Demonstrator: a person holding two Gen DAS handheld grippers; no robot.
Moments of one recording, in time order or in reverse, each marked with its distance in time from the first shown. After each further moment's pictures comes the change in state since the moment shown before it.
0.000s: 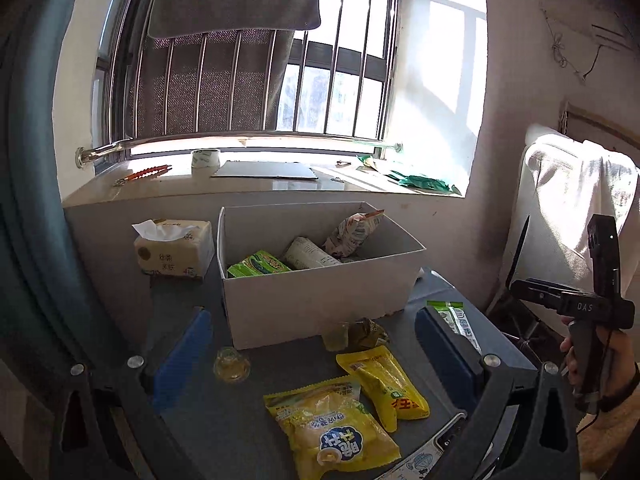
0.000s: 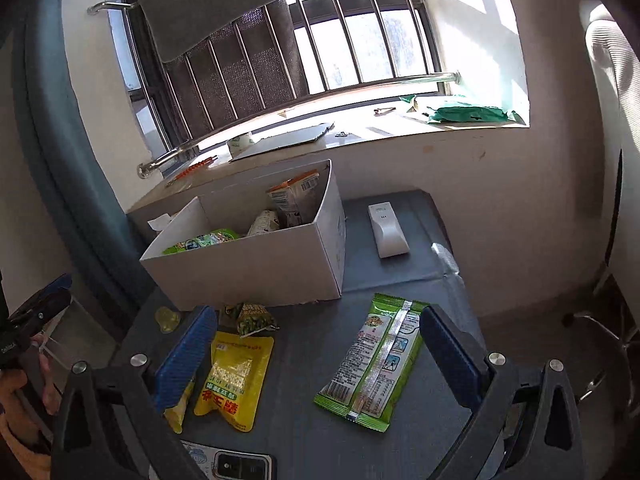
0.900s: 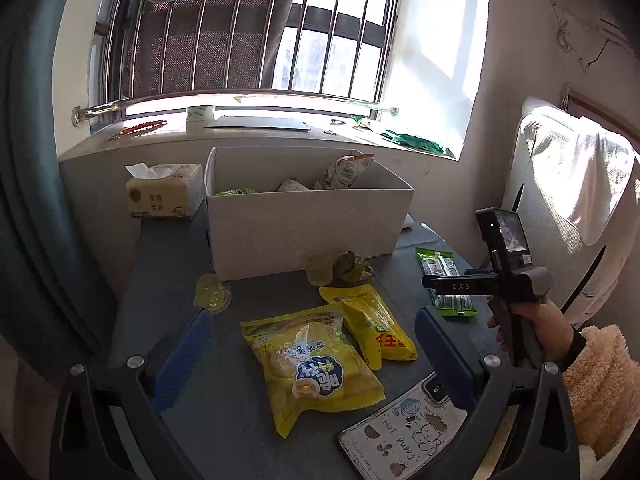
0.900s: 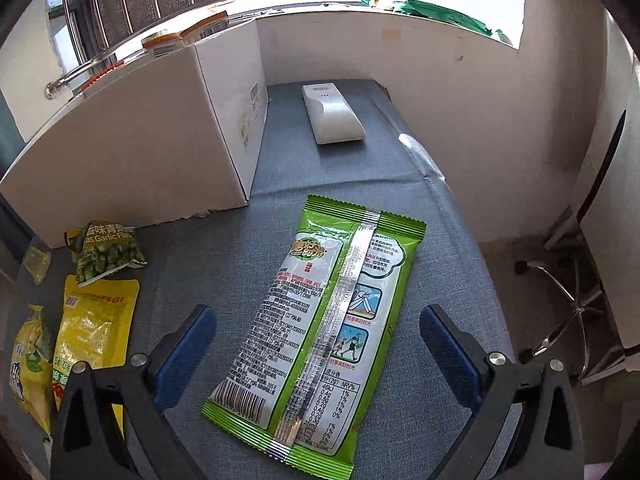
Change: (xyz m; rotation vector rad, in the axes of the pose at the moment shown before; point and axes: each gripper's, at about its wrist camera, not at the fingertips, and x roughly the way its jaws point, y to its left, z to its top) left arm 0.000 -0.008 -0.043 -0.017 0.118 -0.017; right arm 0.137 -0.027 -0.029 -0.024 0.306 -0.259
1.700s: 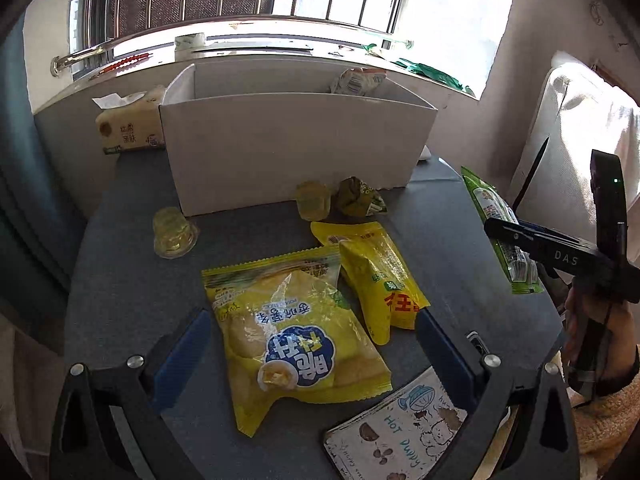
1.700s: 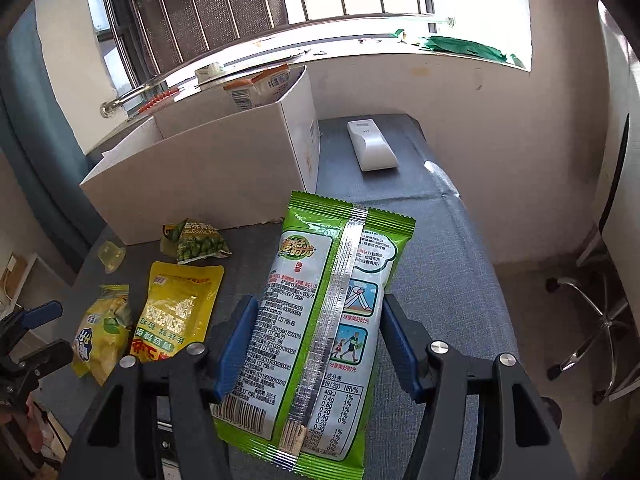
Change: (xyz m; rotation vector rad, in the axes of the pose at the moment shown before) left arm 0.084 -0.014 -0.016 -0.030 0.272 0.029; right arm -0.080 0.004 -0.032 -0.026 -0.136 0.180
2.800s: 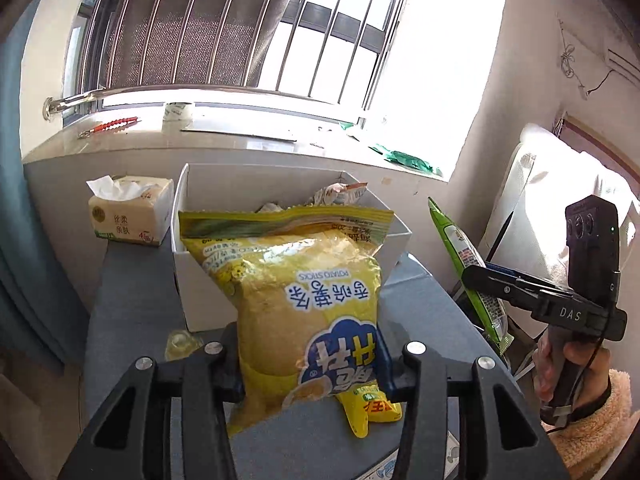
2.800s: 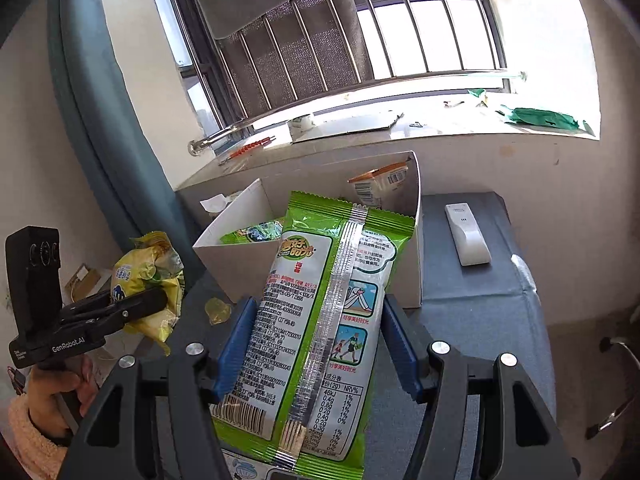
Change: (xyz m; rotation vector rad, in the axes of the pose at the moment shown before) left arm -0.061 0.032 0.080 -0.004 -0.267 -0.152; right arm -0.034 0.055 0.069 -0.097 -0.152 0.282
